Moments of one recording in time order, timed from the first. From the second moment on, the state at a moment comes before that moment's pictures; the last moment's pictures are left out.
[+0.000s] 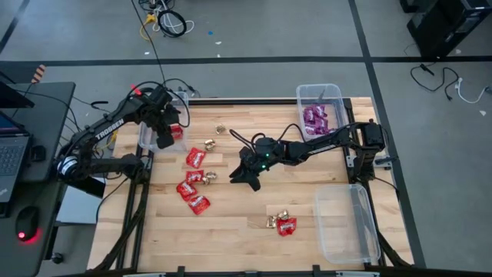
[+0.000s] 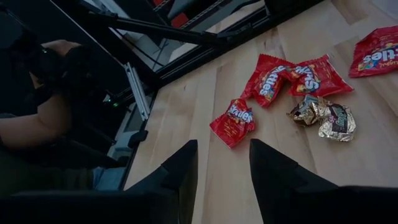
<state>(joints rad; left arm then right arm) 0.95 1.11 0.88 -1.09 0.06 0.59 -0.05 1.87 1.03 0.49 -0.44 0.52</state>
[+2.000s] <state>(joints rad) 0.95 1.11 0.88 -1.07 0.06 0.57 -0.05 1.87 1.03 0.49 -0.44 0.52</state>
